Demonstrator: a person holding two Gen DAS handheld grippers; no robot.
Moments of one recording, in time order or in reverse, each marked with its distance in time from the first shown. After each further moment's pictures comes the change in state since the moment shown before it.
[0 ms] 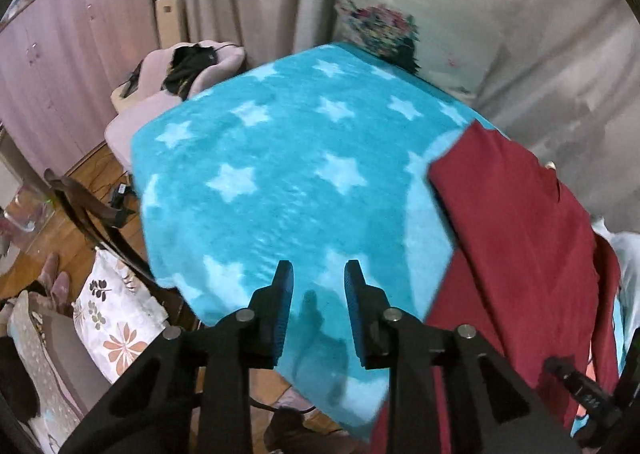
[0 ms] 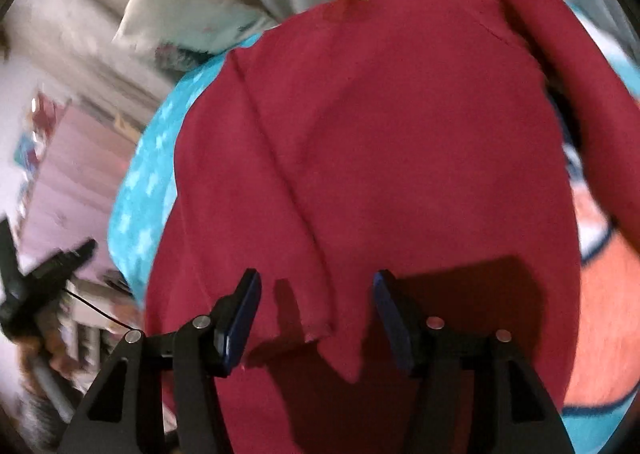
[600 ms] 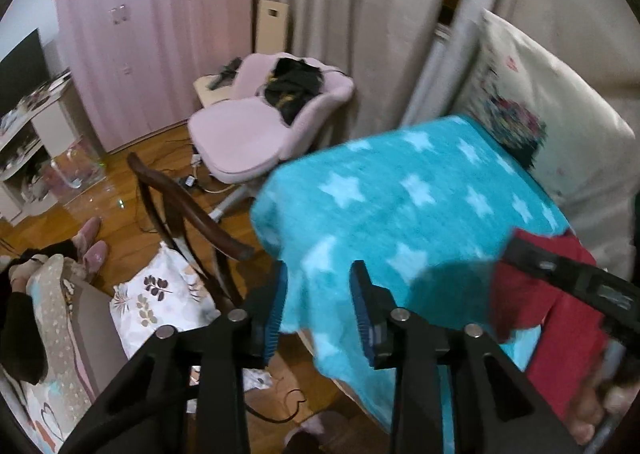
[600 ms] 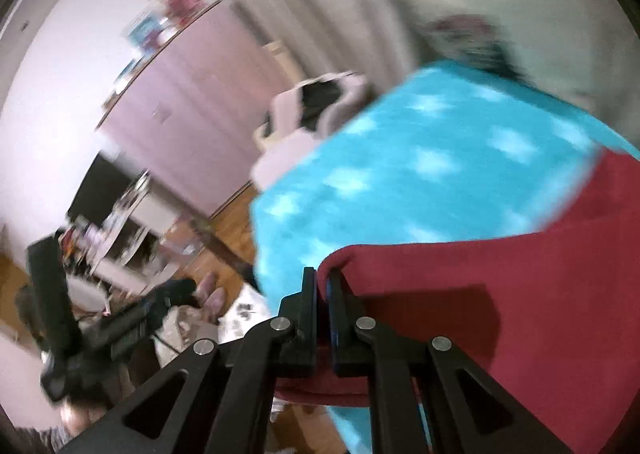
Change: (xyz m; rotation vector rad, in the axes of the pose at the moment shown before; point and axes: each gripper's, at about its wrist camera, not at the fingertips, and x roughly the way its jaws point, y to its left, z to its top) left arm -0.028 0.159 0.045 -0.249 -0.100 0.159; right arm 0.116 0.347 0.090 -0.467 0.108 0.426
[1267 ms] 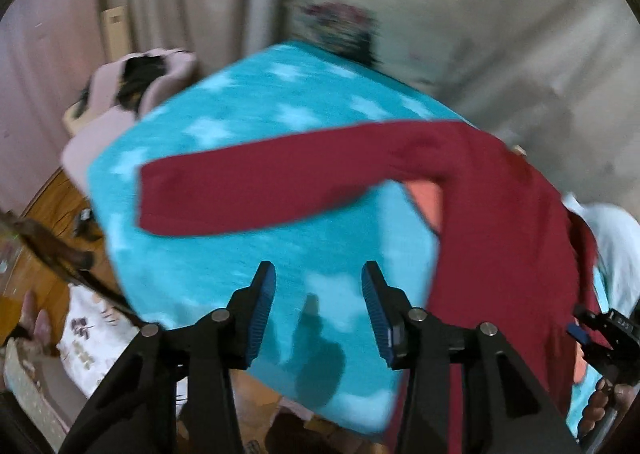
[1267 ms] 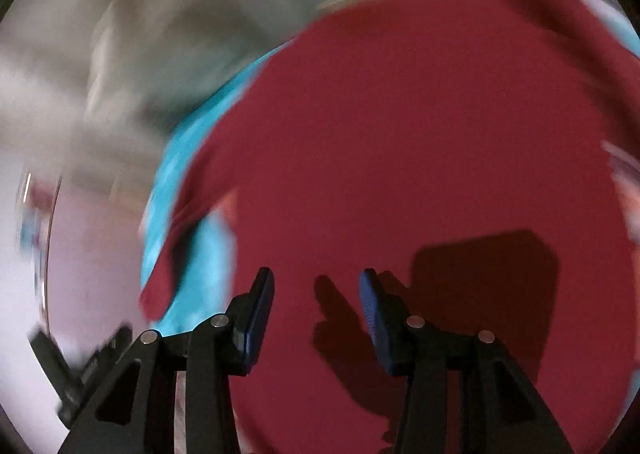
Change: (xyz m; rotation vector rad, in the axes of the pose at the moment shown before) left arm 0.013 -0.162 -0.071 0.393 0.148 -0.341; right arm -0.264 -0.223 -0.268 0.931 -0.373 -0.429
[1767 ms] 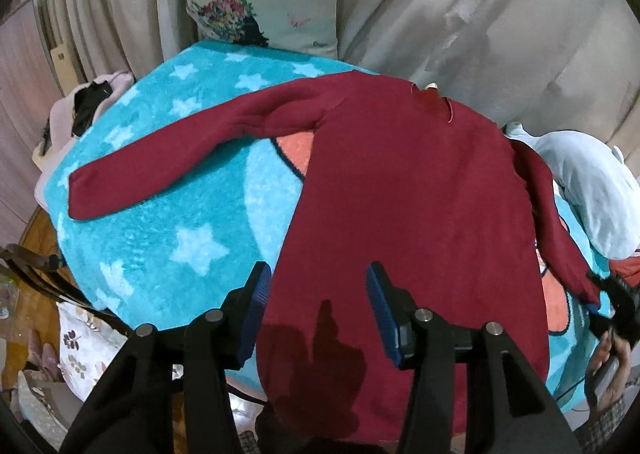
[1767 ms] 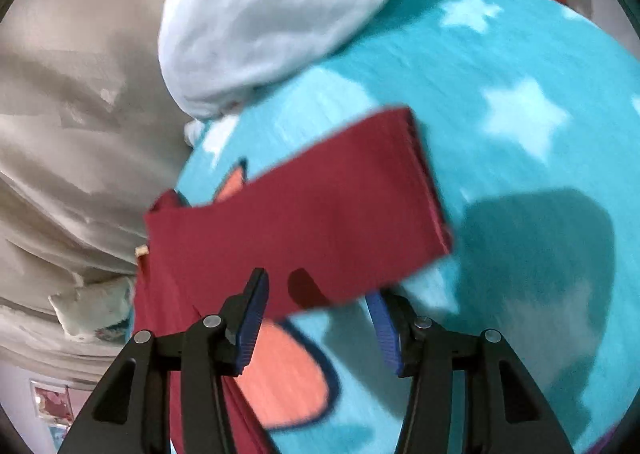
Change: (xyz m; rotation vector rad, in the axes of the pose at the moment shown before) left arm -0.024 -0.114 -0.047 0.164 0.034 -0.034; right arm -0.122 -0.225 0.028 0.388 -0.353 -0.054
